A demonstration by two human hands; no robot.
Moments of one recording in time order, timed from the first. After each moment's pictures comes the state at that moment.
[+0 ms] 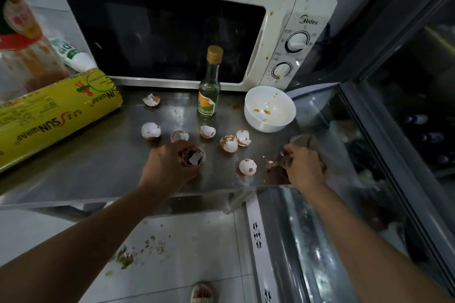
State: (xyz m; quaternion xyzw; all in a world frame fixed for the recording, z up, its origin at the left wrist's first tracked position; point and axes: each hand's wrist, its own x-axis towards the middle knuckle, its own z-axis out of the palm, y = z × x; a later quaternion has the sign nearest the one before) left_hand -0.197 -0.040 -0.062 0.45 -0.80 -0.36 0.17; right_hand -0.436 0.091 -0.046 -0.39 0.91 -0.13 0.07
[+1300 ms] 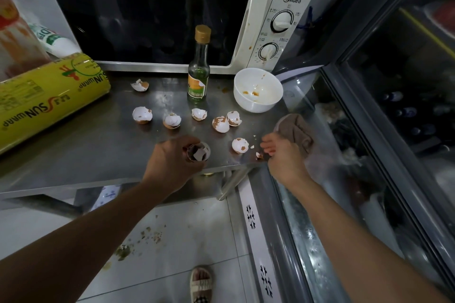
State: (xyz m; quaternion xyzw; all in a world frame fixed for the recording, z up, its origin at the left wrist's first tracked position) left_hand -0.194 -0.011 -0.065 0.40 -0.81 -0.38 0.19; right_hand -0.392 0.112 -0.044 -0.38 0.87 -0.25 0.18
